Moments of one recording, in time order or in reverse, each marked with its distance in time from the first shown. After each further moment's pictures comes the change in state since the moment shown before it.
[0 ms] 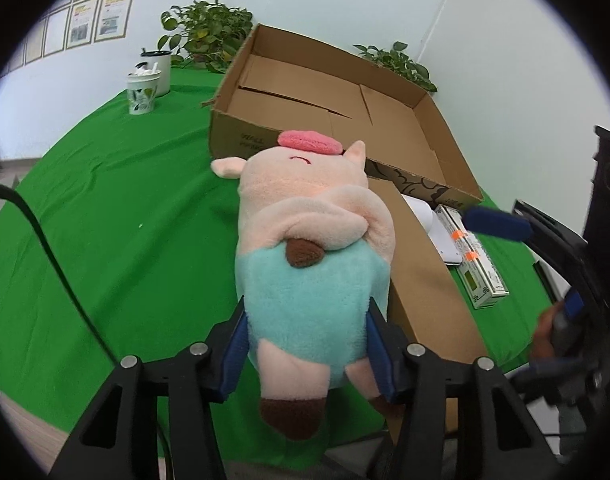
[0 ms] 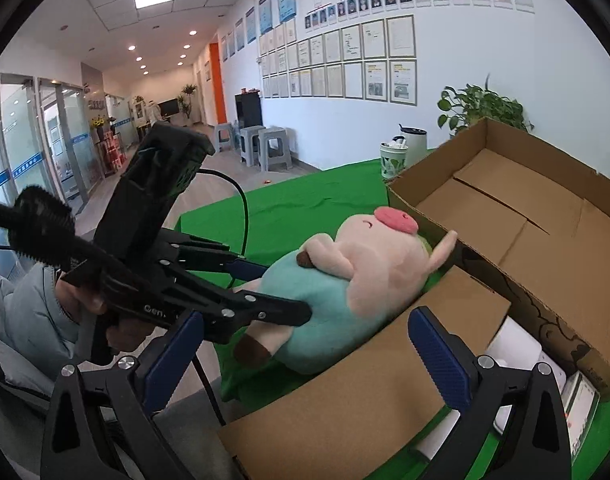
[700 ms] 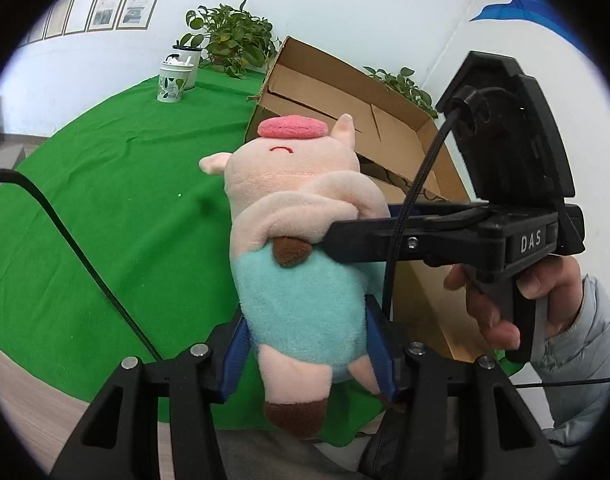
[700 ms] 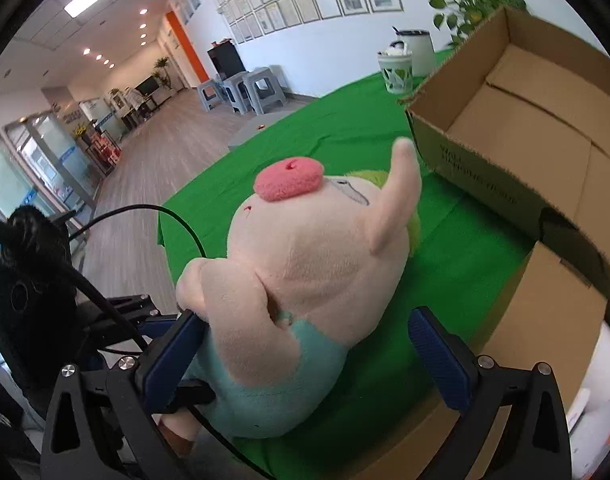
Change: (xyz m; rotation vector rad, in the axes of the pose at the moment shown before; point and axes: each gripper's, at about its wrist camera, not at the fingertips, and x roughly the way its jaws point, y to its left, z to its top) left arm -0.021 0.038 -0.026 -0.076 -0.066 -0.054; right arm 0.126 -0.037 0.042 0.290 0.296 0.097
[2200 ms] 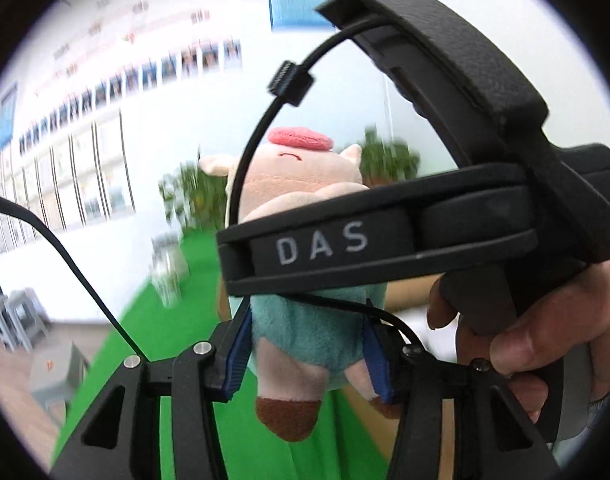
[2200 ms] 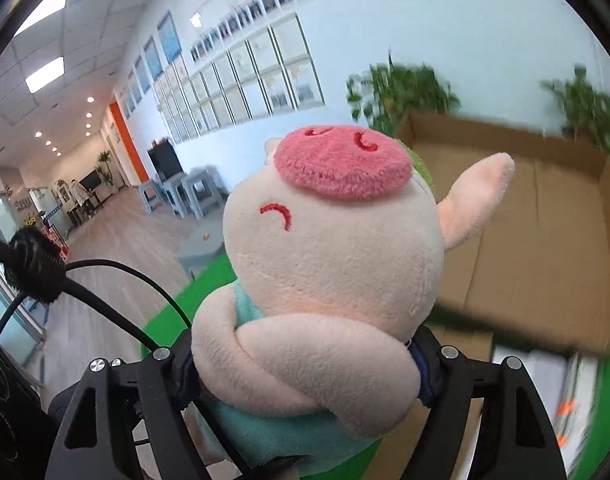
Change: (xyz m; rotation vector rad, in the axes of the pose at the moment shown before) left arm -0.016 -0.124 0.090 0.484 -0.411 0.225; right arm -0.155 0.053 0.018 0.105 -0.426 -0.248
